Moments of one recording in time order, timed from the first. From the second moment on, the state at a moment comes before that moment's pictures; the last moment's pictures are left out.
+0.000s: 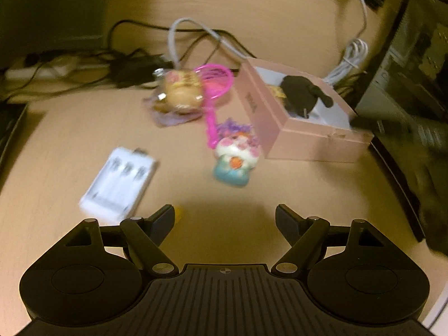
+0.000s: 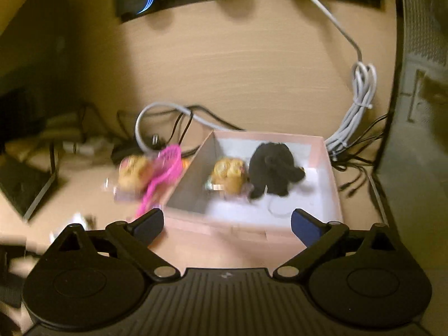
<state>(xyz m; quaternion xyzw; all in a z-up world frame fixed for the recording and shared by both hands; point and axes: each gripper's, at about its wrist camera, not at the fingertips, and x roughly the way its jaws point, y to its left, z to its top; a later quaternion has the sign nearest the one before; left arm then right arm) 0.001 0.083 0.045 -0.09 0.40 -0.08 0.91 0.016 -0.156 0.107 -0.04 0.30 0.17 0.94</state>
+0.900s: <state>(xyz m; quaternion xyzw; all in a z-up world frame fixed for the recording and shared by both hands) -0.013 0.139 0.075 -0.13 0.36 0.01 0.92 -0.047 -0.086 0.068 -0.12 0.32 0.24 0.91</state>
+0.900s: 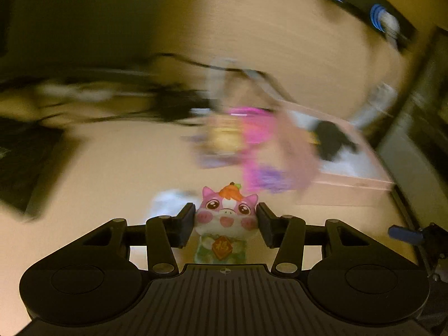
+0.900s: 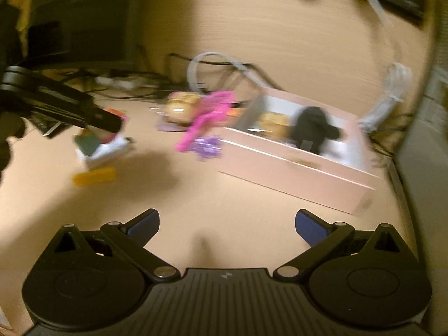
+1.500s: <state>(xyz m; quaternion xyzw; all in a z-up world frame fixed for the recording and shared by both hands) -0.107 0.223 0.071 -0.21 0.38 0.12 0.89 -0.029 0.060 0.033 -0.15 0.37 0.37 0.84</state>
